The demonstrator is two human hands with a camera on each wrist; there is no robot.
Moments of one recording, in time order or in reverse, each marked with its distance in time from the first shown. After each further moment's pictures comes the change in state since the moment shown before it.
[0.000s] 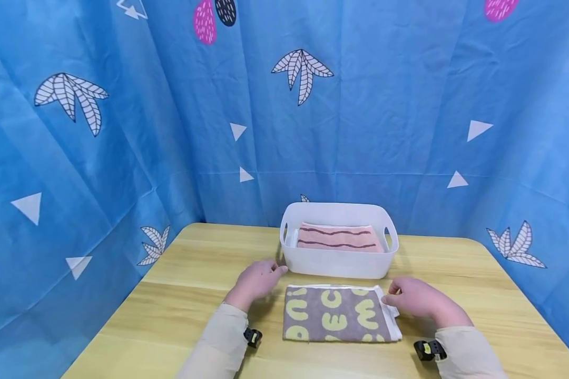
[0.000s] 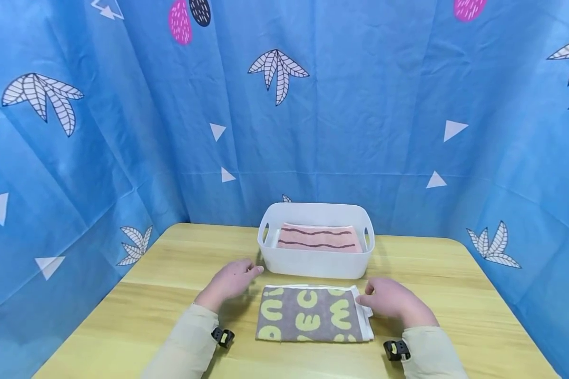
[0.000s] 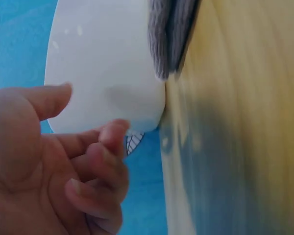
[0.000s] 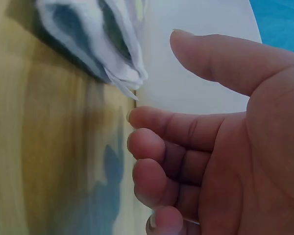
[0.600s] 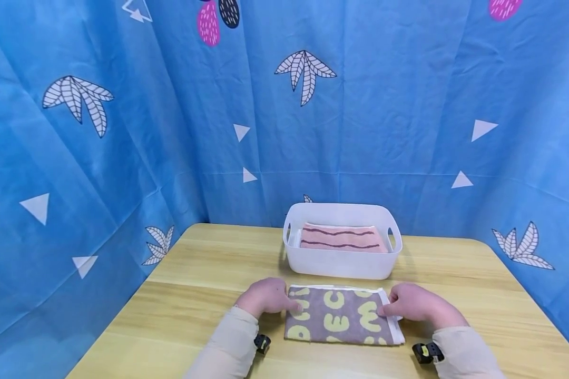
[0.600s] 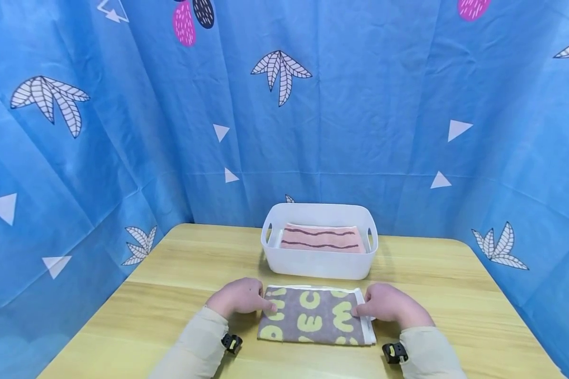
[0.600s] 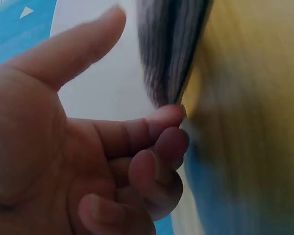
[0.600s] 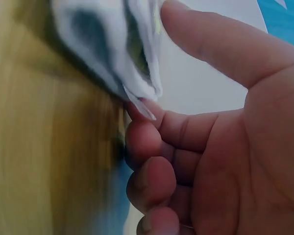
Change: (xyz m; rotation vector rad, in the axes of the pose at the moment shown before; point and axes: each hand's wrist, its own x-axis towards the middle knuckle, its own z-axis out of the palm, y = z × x) left_hand -0.019 0.014 0.012 0.148 -0.229 0.001; right_hand 0.003 -0.006 0.012 0.061 -0.087 0.052
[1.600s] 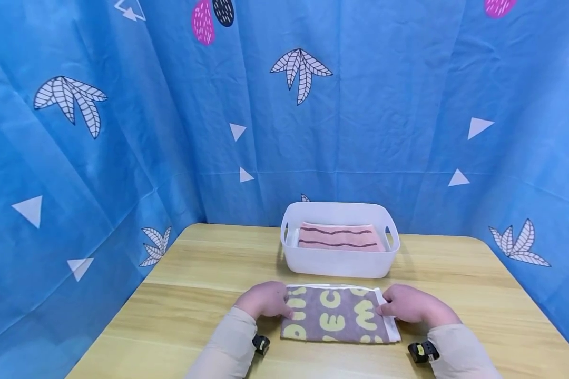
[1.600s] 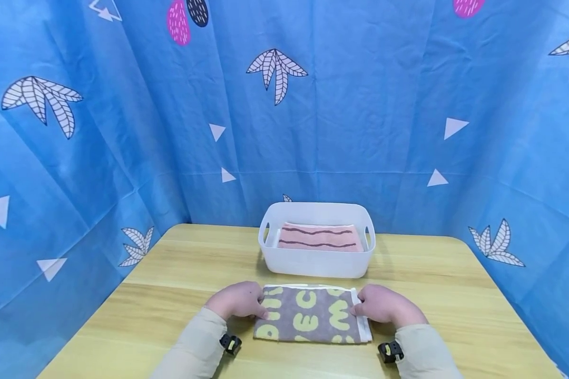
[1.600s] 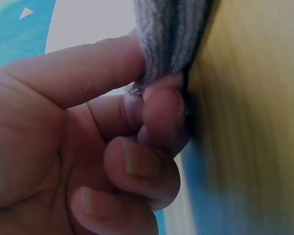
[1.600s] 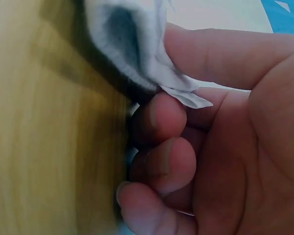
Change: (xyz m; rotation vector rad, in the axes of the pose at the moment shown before) left_hand -0.002 0.002 0.002 0.048 -0.095 0.079; right_hand 0.001 -0.004 0.003 -0.021 -0.066 -0.062
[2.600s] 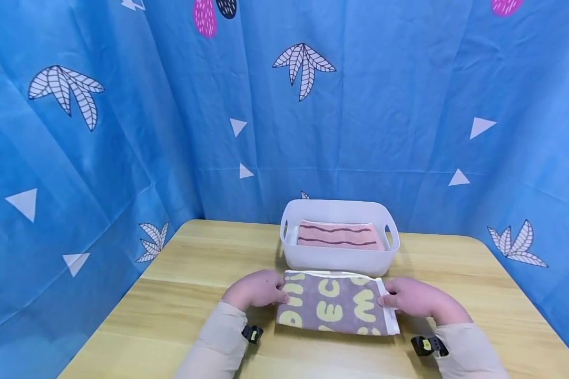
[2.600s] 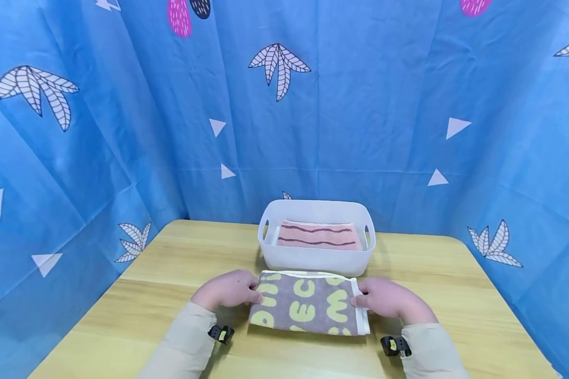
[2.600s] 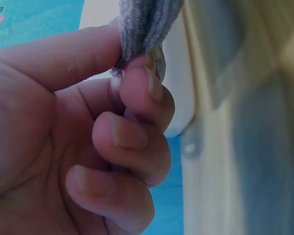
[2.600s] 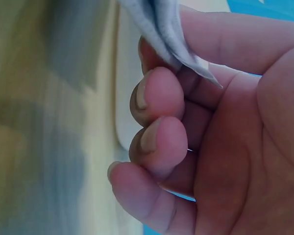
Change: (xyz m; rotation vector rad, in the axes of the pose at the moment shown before) left_hand -0.008 -0.012 -0.025 -0.087 0.040 0.122; right_hand -0.009 0.001 -0.020 0.062 -0.023 -0.249
